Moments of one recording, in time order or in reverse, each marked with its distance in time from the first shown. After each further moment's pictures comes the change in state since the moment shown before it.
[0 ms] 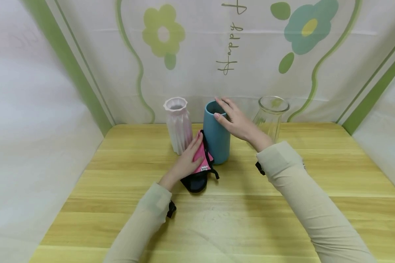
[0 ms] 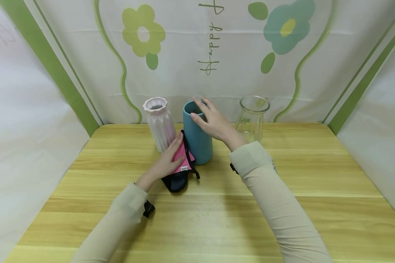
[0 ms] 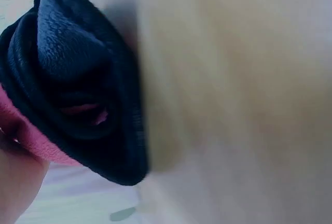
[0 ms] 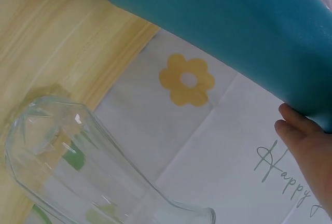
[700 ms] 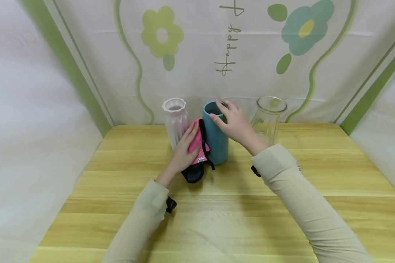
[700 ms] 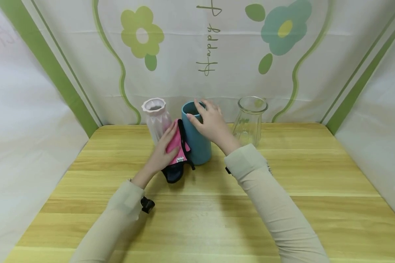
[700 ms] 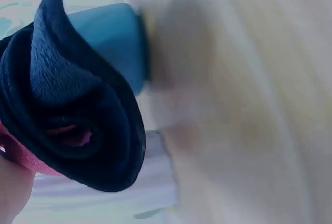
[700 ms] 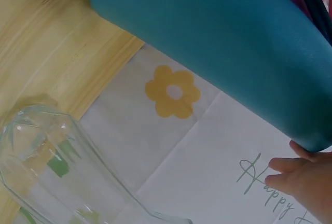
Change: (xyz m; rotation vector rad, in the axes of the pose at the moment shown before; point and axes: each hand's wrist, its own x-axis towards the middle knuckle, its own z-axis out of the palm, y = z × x) left_hand 0.006 0.016 -0.014 -0.056 0.280 0.157; right_hand -0.004 -0.014 0.004 -0.146 0.075 0.091
